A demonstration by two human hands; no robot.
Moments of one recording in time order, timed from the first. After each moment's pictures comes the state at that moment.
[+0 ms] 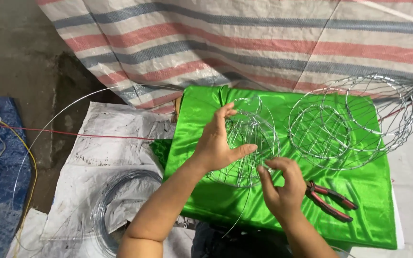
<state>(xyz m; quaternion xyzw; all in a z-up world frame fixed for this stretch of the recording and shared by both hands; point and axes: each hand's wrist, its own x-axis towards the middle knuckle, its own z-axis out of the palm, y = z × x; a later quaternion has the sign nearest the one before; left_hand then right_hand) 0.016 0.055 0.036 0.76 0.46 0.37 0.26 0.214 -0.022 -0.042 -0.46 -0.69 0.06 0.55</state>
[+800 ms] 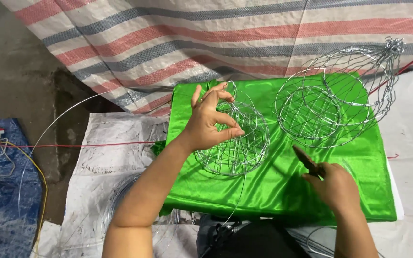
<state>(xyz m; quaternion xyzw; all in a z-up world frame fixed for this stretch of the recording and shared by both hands) 0.020 0.080 0.054 0.87 0.31 0.36 0.14 0.361 -0.054 -0.071 -0.81 -0.54 0.22 0.04</state>
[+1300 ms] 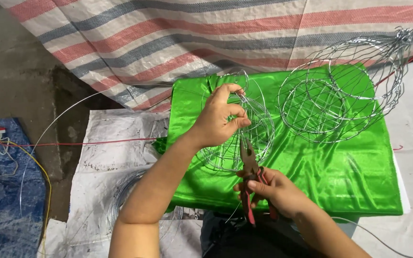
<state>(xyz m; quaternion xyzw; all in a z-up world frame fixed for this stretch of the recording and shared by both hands) 0.034 0.092 0.044 0.86 0.33 0.32 0.23 0.236 -0.063 -0.033 -0.37 -0.39 0.78 0.33</state>
